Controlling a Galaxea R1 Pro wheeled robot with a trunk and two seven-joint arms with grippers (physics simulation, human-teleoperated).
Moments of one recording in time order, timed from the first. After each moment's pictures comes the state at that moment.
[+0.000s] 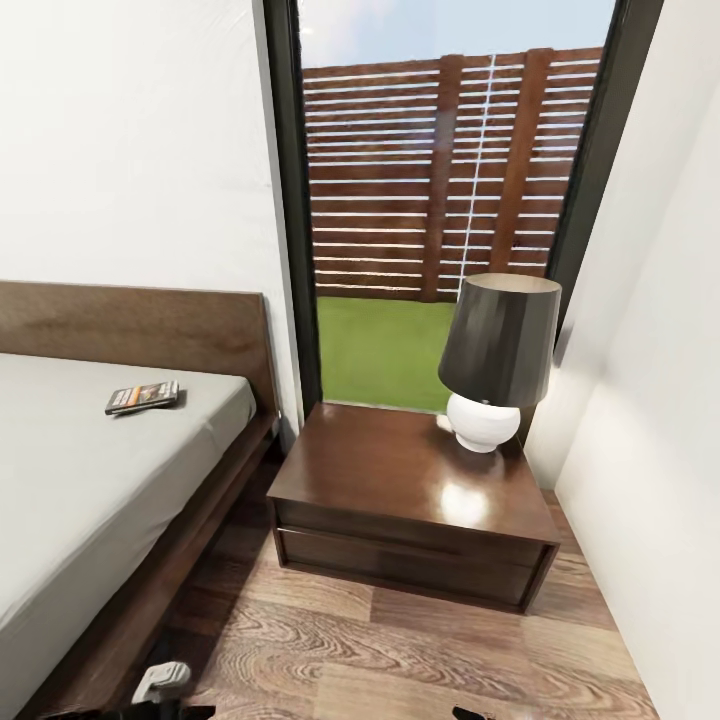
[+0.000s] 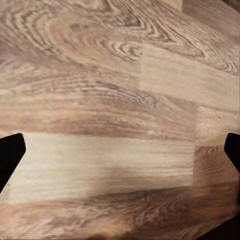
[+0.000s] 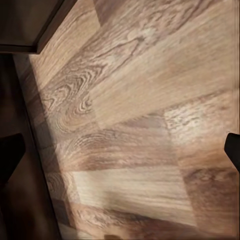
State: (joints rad) left arm -0.48 0.23 0.98 -0.20 -0.84 0.17 -0.90; right arm -0.43 -0.11 0.02 0.05 -0.72 0.15 0.73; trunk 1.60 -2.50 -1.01
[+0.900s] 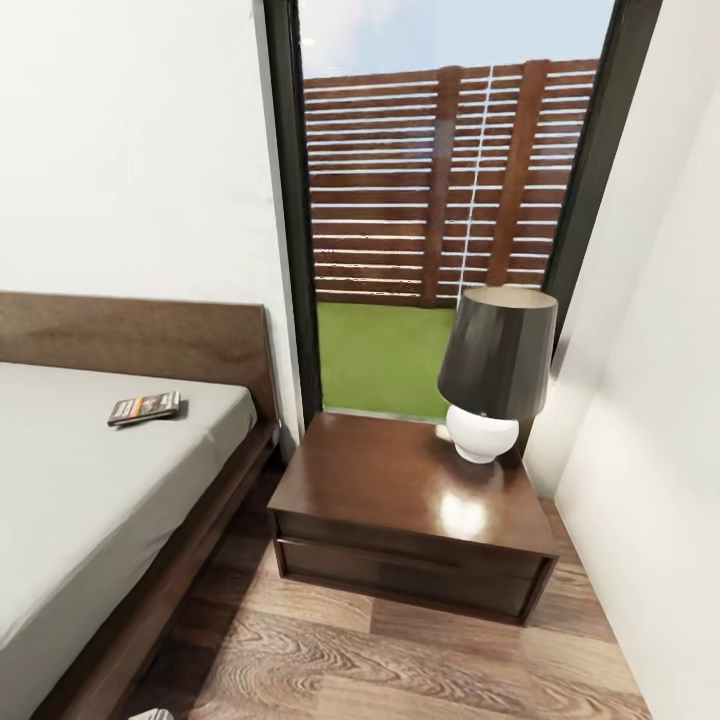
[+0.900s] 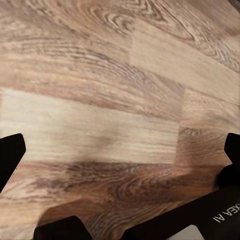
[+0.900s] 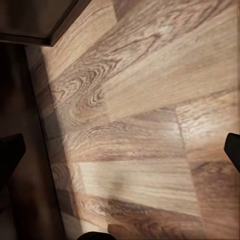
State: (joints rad) left arm -0.38 0.24 1.01 -0.21 -0.82 0.18 -0.95; right arm -0.40 -0.12 -0.03 0.05 -0.63 0.12 0.78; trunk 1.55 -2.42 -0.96
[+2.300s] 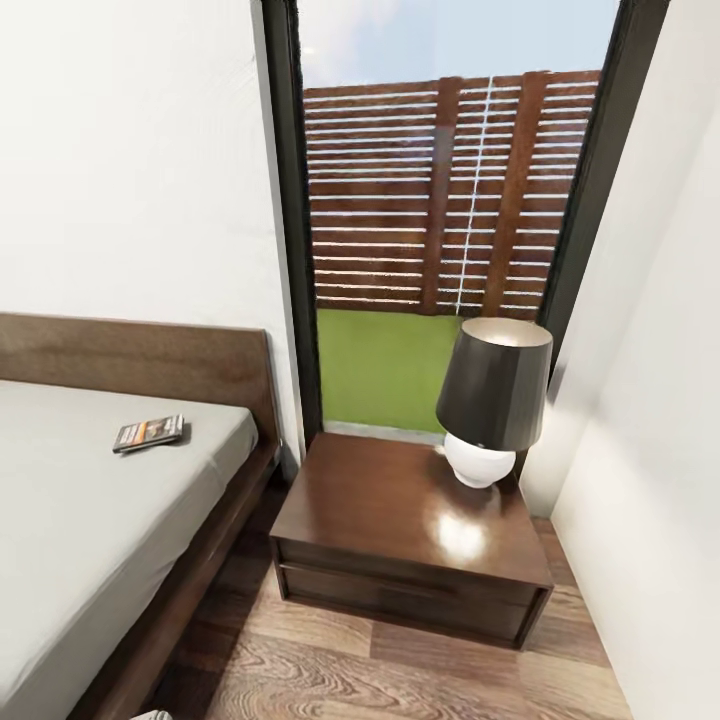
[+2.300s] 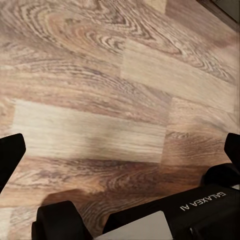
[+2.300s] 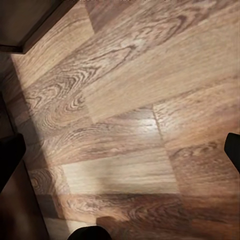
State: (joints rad) left arm -0.38 0.24 1.01 -0.21 -0.82 0.18 -0.90; right arm -0.40 -0.10 -0.03 0.05 -0.63 0.10 0.56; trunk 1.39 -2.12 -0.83
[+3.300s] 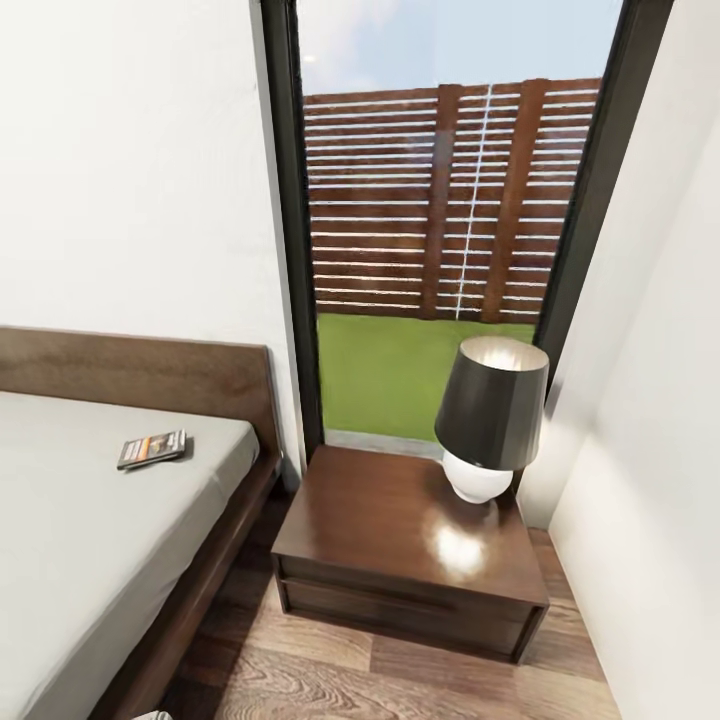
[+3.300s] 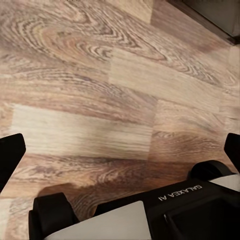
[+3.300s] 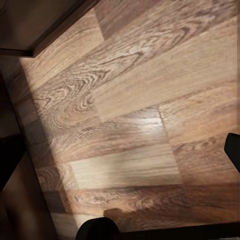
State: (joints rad) left arm -0.38 0.23 1.01 -0.21 -0.83 0.18 -0.90; right arm -0.40 -0.10 -0.03 0.05 -0.63 0.10 0.54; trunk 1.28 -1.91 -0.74
